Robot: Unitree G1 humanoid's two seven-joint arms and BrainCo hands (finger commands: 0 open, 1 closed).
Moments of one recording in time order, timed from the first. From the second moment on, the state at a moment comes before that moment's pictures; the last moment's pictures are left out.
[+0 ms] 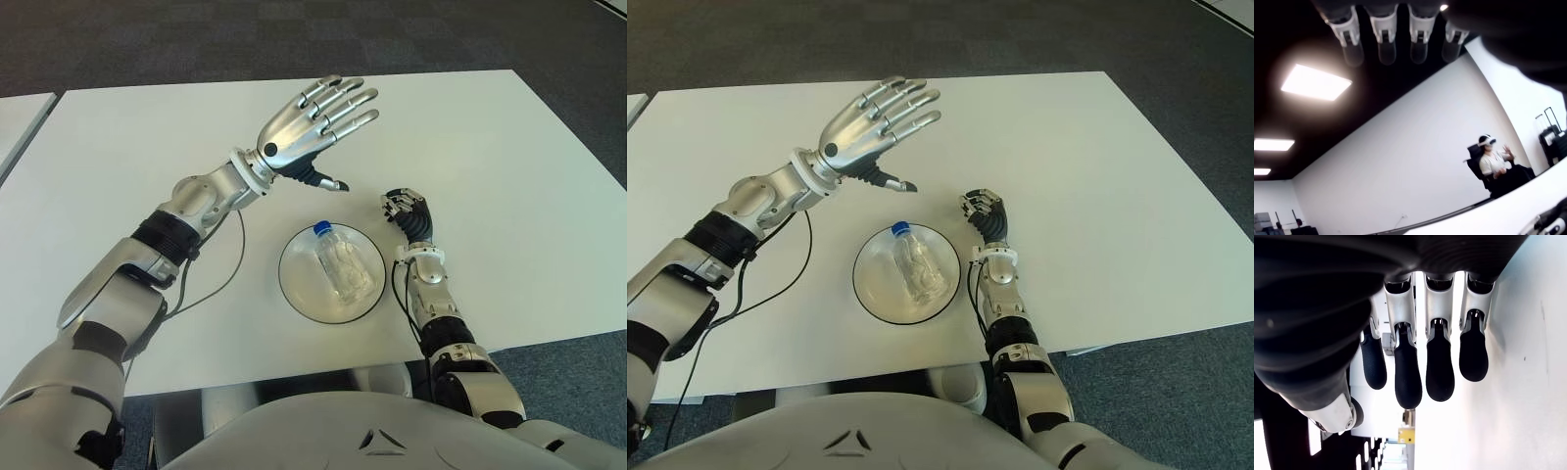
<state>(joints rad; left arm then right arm) -0.73 0.51 -0.55 0.47 1.10 -0.47 0.75 -0.28 -0.04 -0.07 0.71 -0.03 -0.39 -0.11</state>
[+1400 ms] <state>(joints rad) -0.41 0.22 -0.09 0.78 0.19 -0.67 0.35 -0.28 -0.04 -0.09 0.71 -0.01 -0.38 -0.09</state>
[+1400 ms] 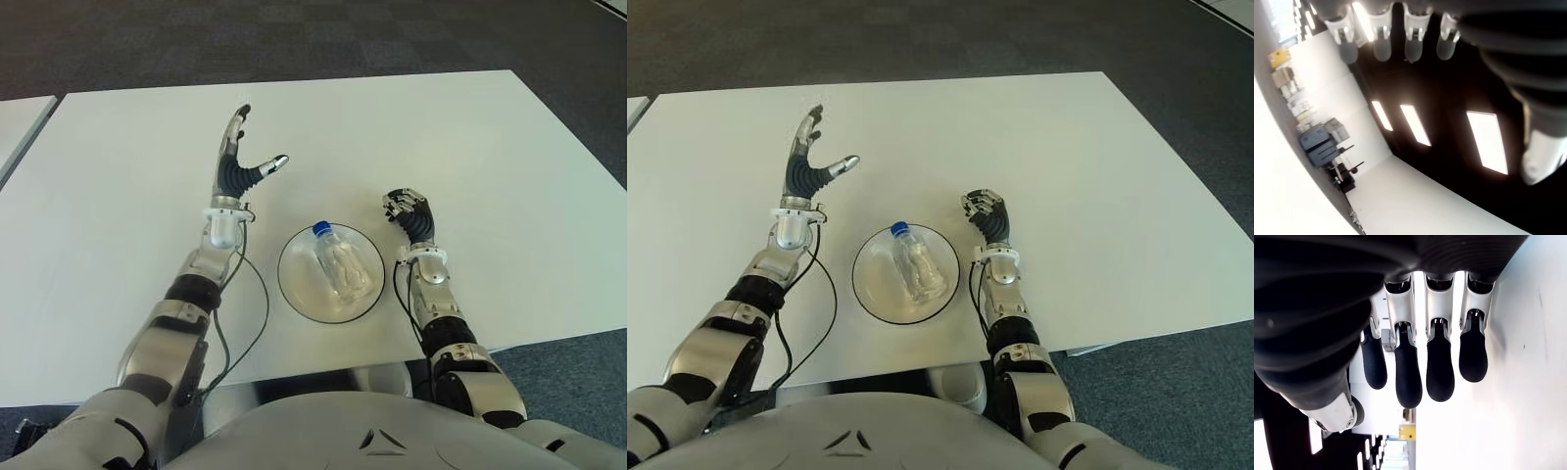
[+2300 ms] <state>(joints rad) -0.12 0.07 0.09 0.57 -0.06 -0.58 0.14 -0.28 -0.04 -0.09 0.71 -0.01 -0.37 -0.08</state>
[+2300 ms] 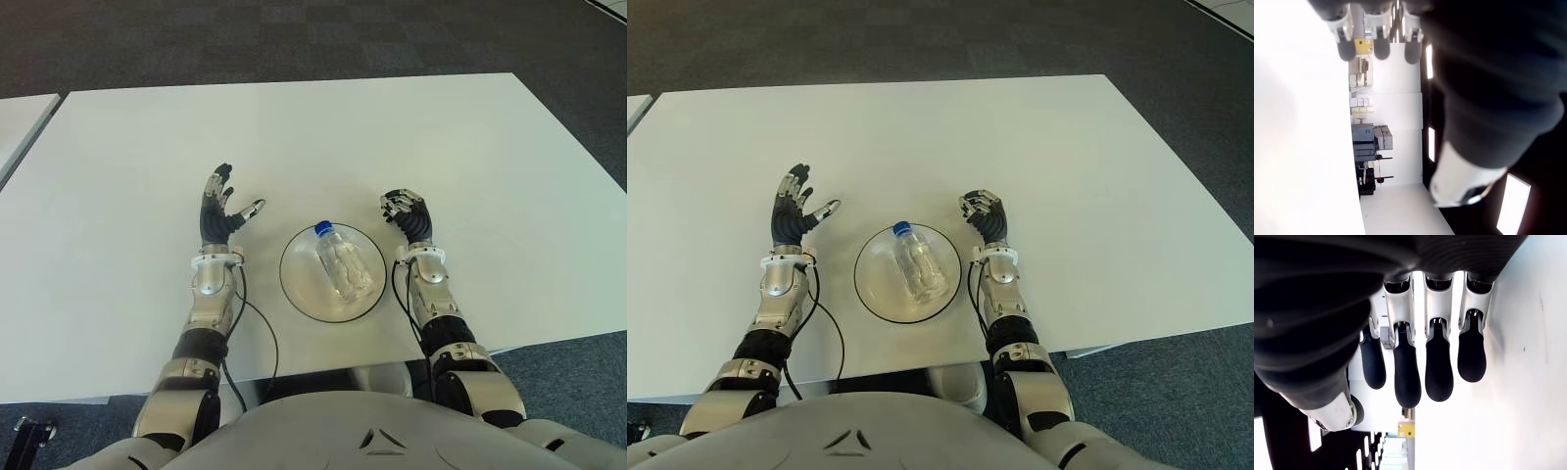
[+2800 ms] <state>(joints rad) -0.05 0.07 0.11 0.55 -0.04 -0.56 0.14 -0.28 -0.04 -0.08 0.71 -0.01 -0.37 -0.08</state>
